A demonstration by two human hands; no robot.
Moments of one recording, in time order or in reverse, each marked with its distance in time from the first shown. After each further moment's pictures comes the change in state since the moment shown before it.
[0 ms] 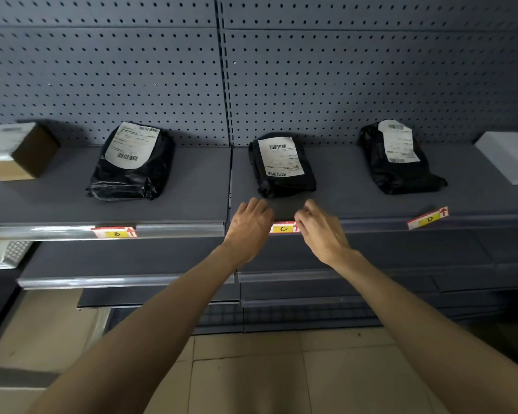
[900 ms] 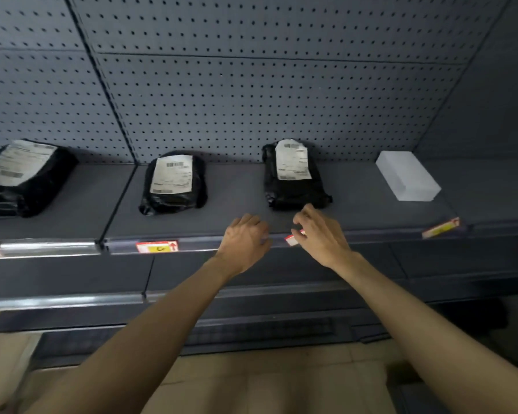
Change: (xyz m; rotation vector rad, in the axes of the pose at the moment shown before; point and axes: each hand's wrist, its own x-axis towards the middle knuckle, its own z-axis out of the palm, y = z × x) left_hand 0.119 0.235 0.021 -0.256 0.023 -0.026; right_hand -0.072 0.261 -0.067 0.046 -0.049 0.041
